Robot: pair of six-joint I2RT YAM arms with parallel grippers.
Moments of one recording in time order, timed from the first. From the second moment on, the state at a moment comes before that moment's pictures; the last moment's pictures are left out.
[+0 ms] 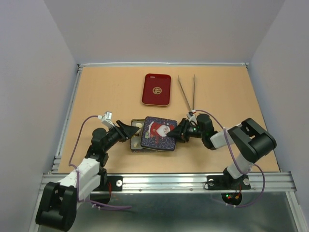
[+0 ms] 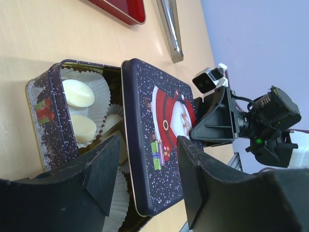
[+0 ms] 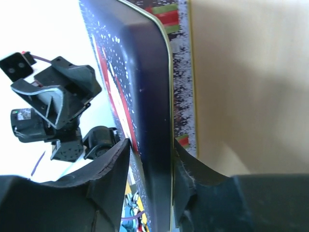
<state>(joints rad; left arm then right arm) -0.25 0.83 0.06 0.57 0.42 -0.90 0.51 1.63 0.39 0.81 -0.67 1.27</state>
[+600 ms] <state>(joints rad) -0.26 0.89 0.06 0.59 0.41 -0.89 0.51 1.67 0.50 0.68 -0.68 1.17</state>
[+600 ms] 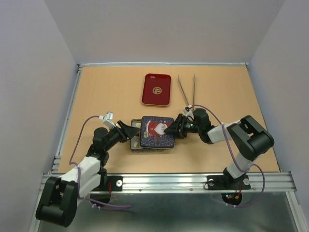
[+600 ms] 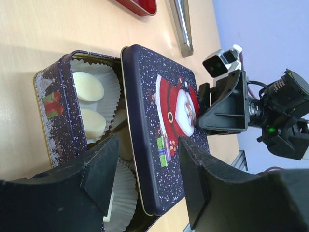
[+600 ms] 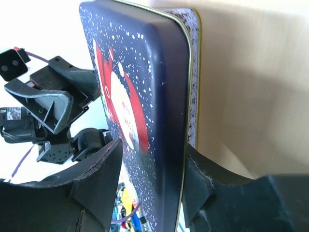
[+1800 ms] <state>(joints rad) -0.26 0.77 0.06 0.37 0.20 -0.84 0.55 1.71 0.58 0.60 -0.68 1.12</state>
